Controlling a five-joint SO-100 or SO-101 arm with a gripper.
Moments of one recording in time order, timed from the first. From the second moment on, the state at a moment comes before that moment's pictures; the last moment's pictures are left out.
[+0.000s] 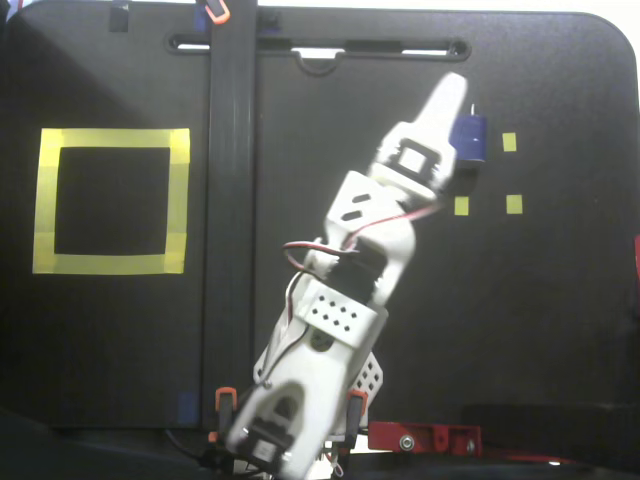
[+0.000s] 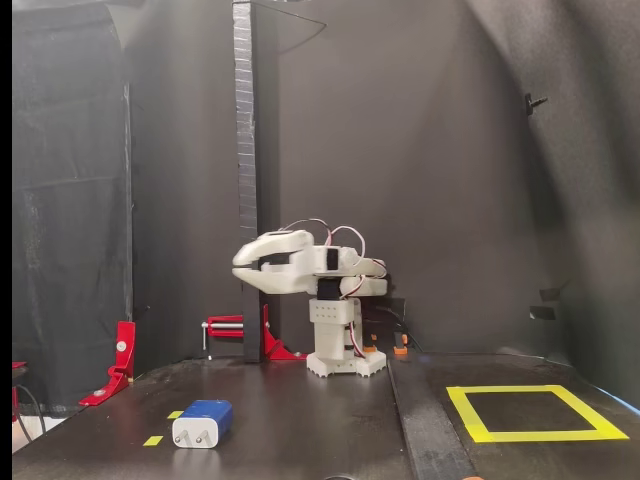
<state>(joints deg) 29.7 186.9 179.6 1.0 0.9</state>
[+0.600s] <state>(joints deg) 34.5 182.5 178.9 -2.1 0.9</state>
